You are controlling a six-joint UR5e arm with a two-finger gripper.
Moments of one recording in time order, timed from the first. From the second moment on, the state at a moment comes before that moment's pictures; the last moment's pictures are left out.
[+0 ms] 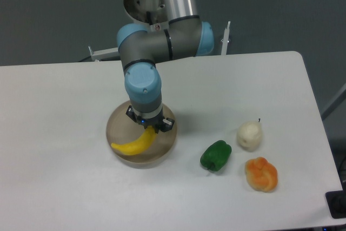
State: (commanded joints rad) arm 2.03 -1.97 -1.79 -1.02 1.61 0.58
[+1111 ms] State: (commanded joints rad) arm 2.04 -2.00 -1.80 -1.00 1.62 0.59
